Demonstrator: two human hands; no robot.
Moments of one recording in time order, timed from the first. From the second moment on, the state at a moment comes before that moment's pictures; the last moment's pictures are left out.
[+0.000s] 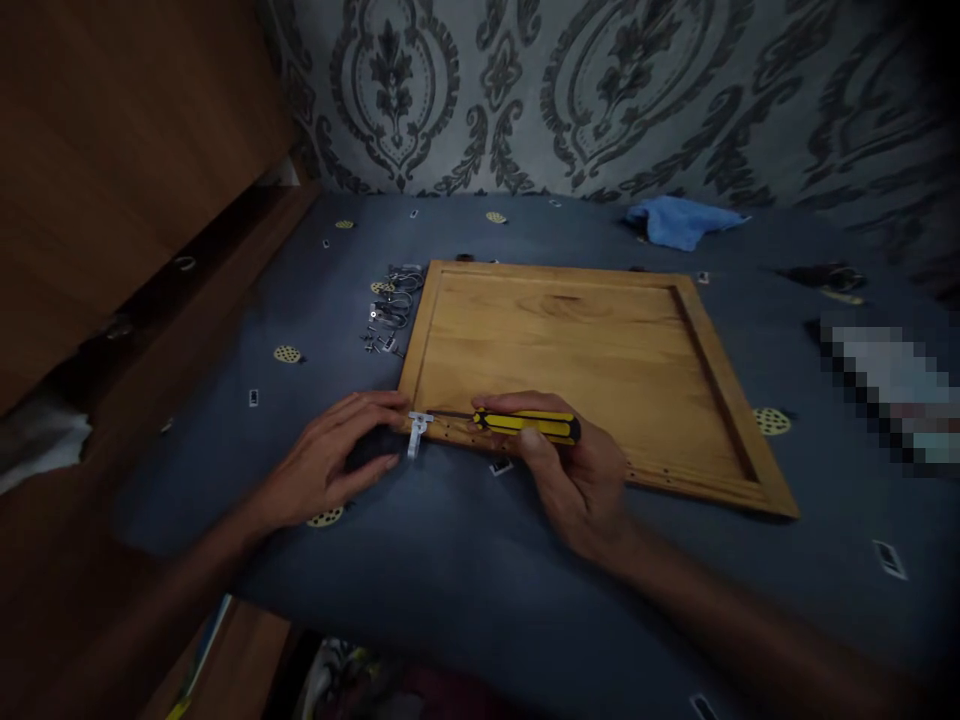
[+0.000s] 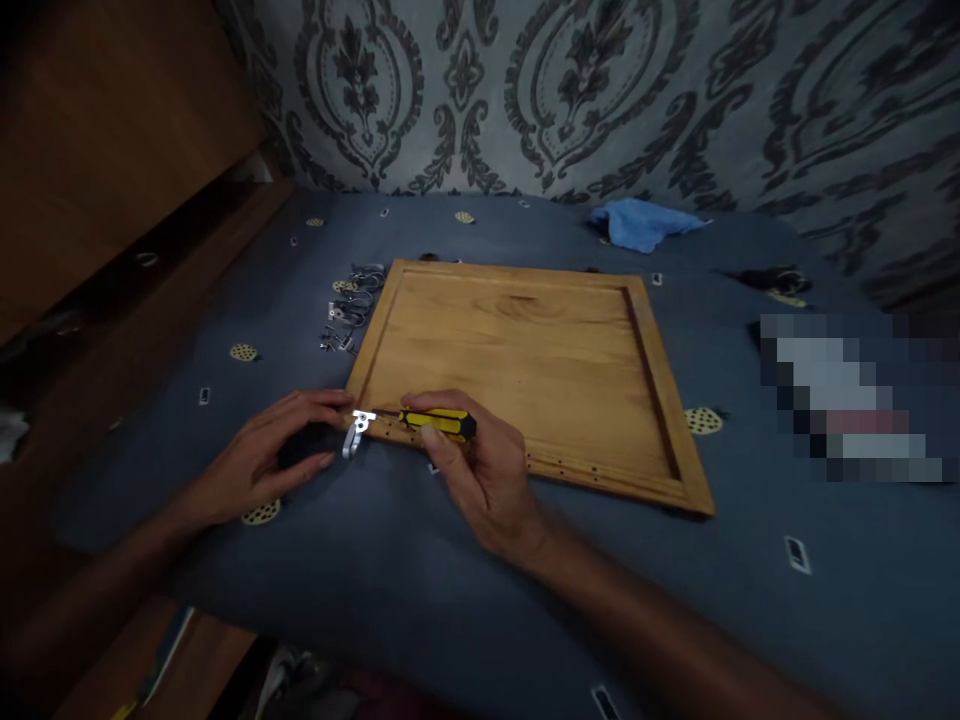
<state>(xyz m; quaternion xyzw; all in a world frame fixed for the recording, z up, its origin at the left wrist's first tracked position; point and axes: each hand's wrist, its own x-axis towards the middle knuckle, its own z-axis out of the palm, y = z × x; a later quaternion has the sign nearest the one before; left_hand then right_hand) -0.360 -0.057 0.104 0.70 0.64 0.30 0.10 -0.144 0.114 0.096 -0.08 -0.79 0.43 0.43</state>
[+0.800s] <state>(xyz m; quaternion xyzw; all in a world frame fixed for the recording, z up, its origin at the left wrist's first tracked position) -0.358 -0.039 0.104 0.66 0.68 0.29 0.15 -0.157 0.121 0.121 -0.08 -0.77 0.48 0.42</state>
